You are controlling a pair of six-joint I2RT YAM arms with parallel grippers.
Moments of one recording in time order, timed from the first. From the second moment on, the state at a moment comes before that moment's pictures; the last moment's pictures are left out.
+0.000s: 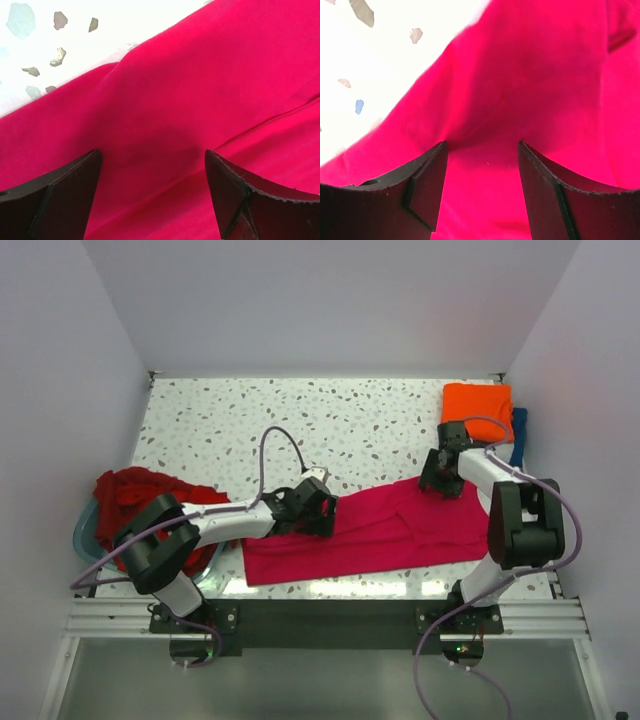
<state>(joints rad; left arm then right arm) -0.90 1.62 0.86 -0.23 -0.19 -0.65 0.05 1.64 1.00 -0.56 0.14 0.43</state>
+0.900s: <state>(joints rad) -1.11 1.34 0.60 -0.20 -0.26 -0.97 0.32 2.14 1.60 -0.54 0.15 0.50</state>
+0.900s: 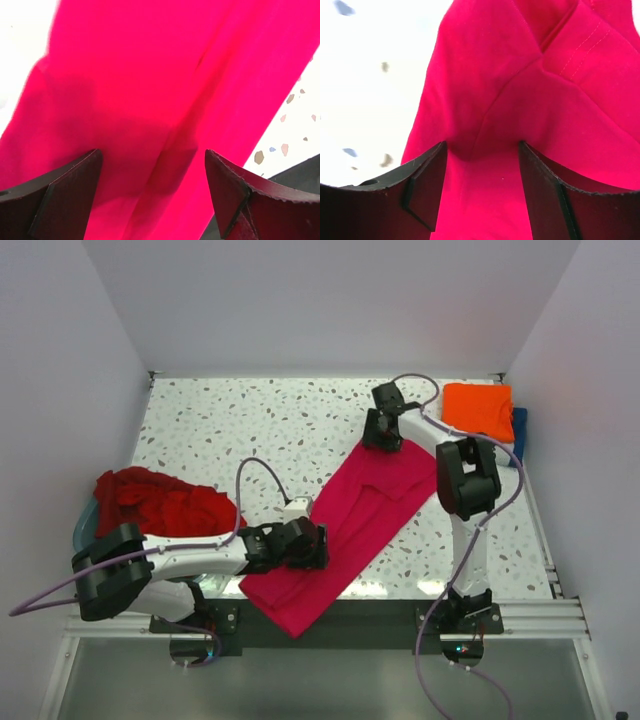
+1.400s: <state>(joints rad) -1.13 1.23 0.74 -0.33 -0.33 -0.94 0.37 1.92 1.57 -0.62 0.14 0.49</state>
